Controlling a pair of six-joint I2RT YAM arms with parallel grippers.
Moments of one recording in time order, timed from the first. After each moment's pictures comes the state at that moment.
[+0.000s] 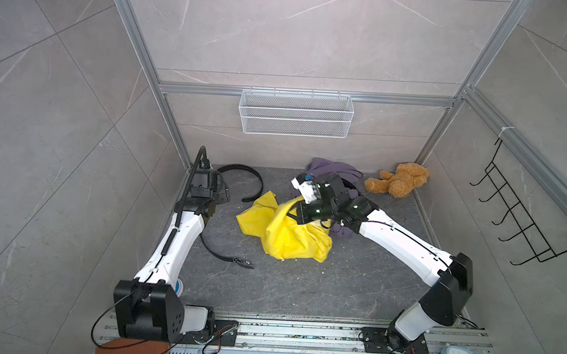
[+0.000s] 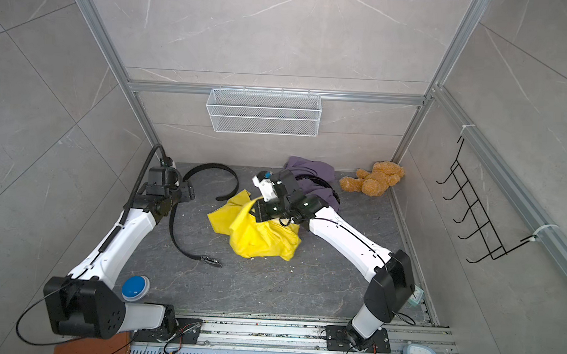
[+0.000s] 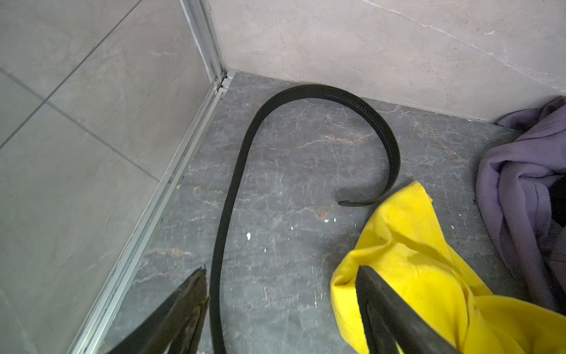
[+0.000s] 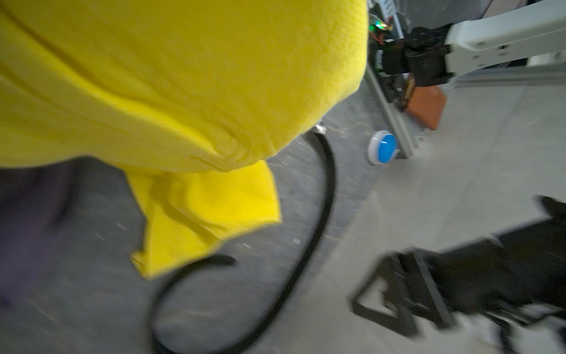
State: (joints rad) left arm -0.08 1.29 1.16 -0.53 -0.25 -0.21; right arm 0.76 1.71 1.63 -0.50 -0.45 0.37
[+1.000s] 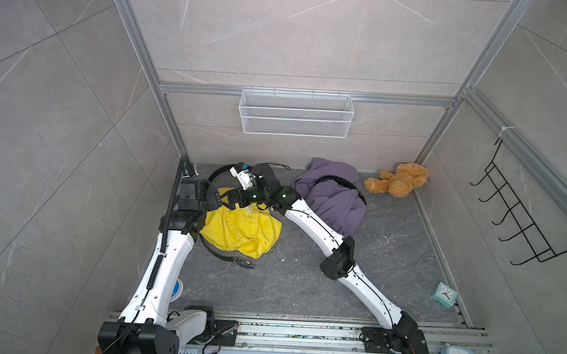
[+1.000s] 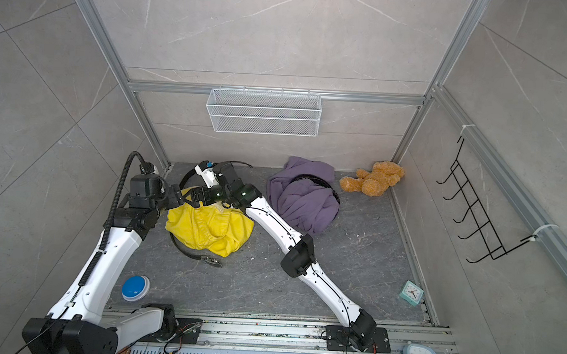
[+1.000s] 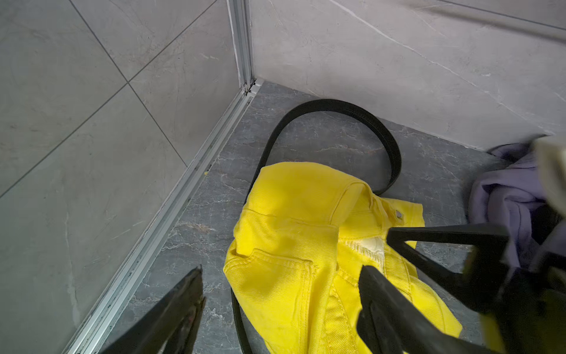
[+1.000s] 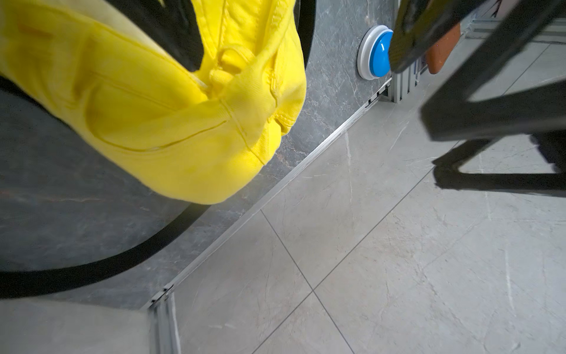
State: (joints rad) left arm -0.05 1.14 1.13 -0.59 -0.28 -0.26; right arm 0.85 2.78 3.08 -0.74 -0.45 0.34
